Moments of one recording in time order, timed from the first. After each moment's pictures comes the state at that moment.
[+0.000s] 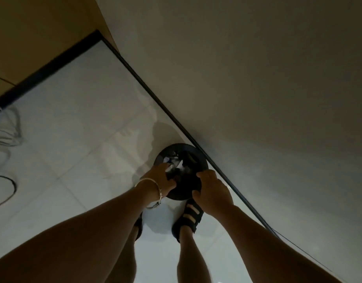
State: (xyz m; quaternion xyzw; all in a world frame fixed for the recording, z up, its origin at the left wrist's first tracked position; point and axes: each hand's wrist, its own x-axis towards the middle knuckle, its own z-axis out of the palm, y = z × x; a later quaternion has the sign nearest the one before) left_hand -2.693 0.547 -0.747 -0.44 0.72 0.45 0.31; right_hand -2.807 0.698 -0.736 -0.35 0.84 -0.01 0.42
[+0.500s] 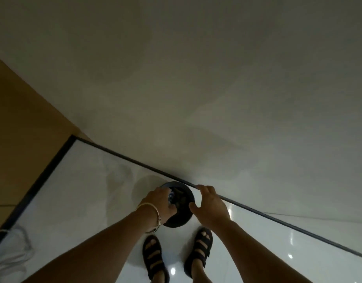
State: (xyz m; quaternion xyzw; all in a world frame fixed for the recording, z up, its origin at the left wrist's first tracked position) left_hand -2.722 0.522 -0.548 -0.20 0.87 0.30 0.34; right_hand -2.778 0.699 -0.550 -0.14 0.92 -0.18 0.32
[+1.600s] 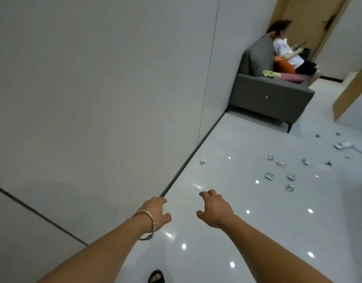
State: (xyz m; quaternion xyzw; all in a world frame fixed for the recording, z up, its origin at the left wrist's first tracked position) left_hand -2.679 1.300 -0.328 0.43 0.84 0.05 0.32; right_hand -2.502 1.439 -0.338 0.40 0.89 -0.20 0.12
